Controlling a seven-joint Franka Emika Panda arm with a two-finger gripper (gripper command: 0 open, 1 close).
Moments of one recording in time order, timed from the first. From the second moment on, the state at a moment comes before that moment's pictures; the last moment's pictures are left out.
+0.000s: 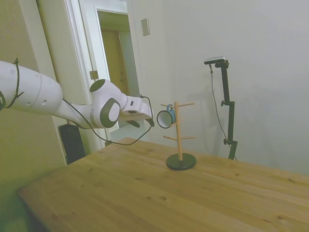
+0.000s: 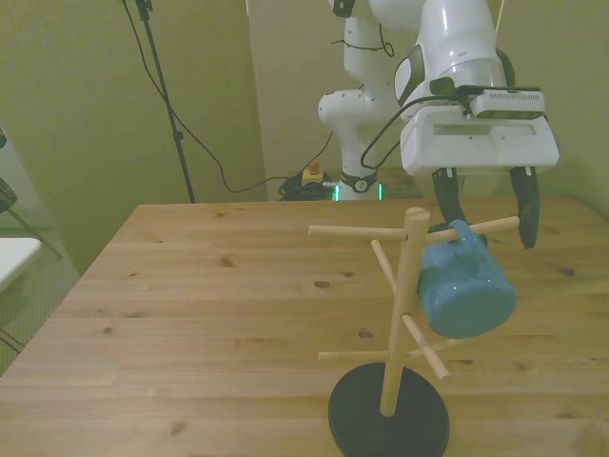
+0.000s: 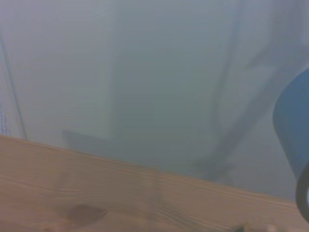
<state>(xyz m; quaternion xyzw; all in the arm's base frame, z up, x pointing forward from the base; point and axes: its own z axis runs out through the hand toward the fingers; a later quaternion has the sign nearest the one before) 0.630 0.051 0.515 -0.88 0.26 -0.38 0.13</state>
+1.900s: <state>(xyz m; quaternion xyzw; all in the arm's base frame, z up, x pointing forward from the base) 0.709 0.011 0.522 -0.84 0.29 -0.41 0.20</state>
